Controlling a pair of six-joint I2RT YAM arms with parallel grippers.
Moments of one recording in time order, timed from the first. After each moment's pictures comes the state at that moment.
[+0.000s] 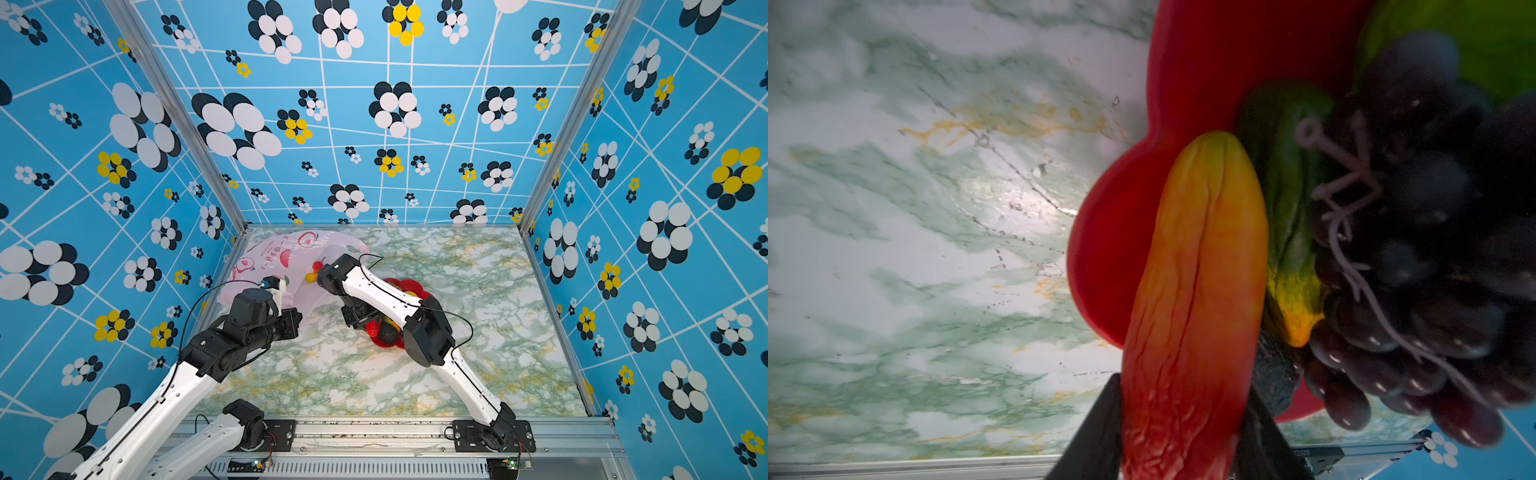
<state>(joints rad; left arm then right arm) -0.43 0.82 0.82 -0.74 0.01 -0.52 0.92 2.43 2.37 -1.69 0.14 0.49</state>
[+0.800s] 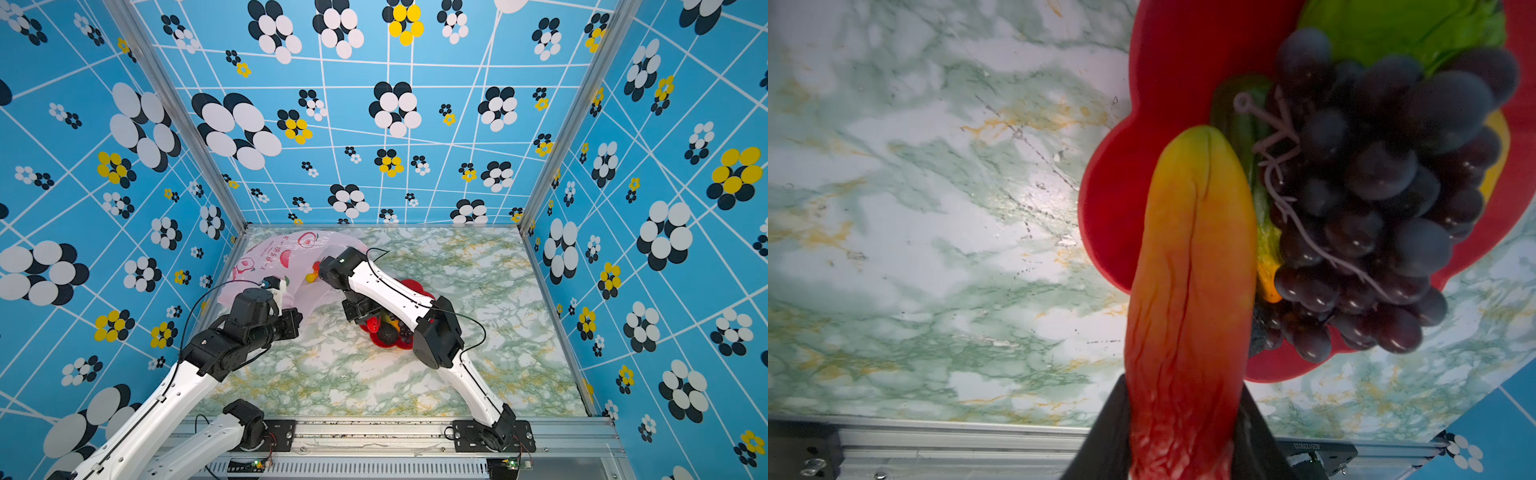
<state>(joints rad) -0.43 0.83 0.82 -0.74 0.02 -0.52 0.92 2.32 2.33 -1.69 0.12 0.53</state>
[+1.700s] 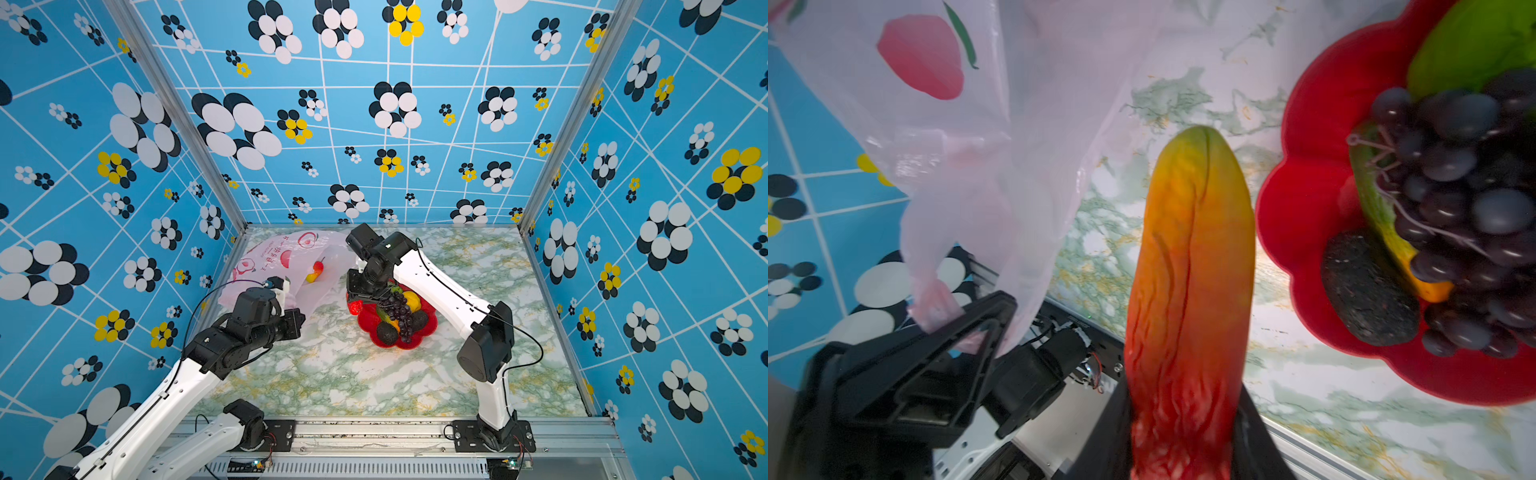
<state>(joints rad) -0.44 0.85 0.82 -0.74 0.05 -0.52 0.79 1.95 2.01 -1.18 -0.33 0.74</state>
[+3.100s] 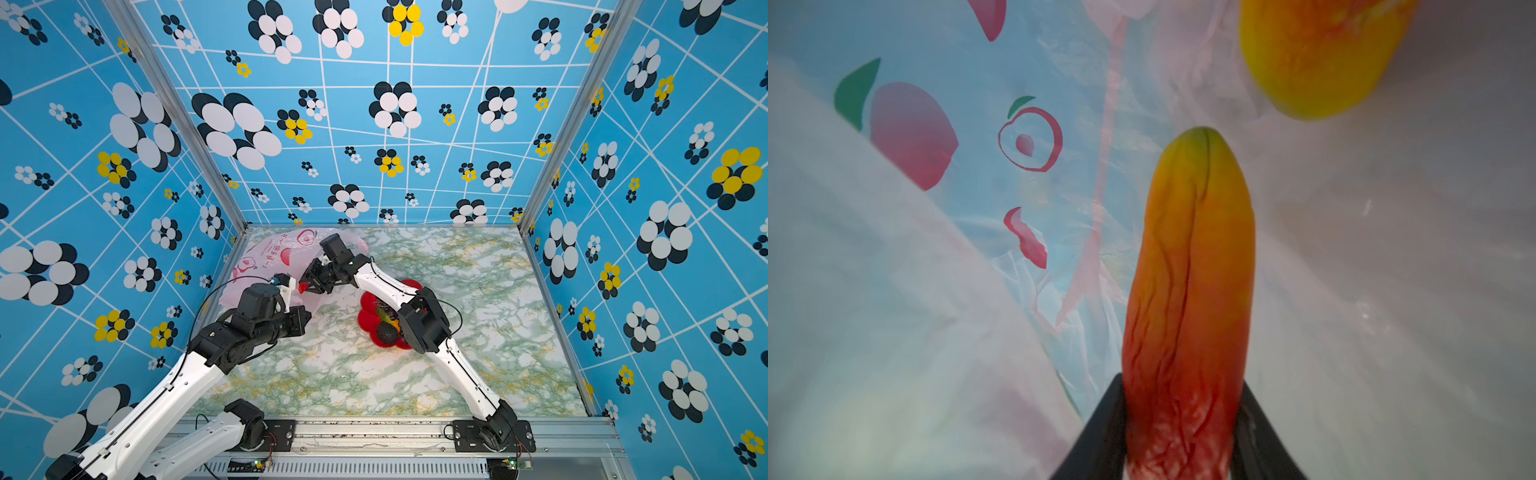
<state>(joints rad) -0.45 0.90 0.84 -0.70 0.09 -0.52 0.79 2.60 2.37 -0.41 -0.65 1.33</state>
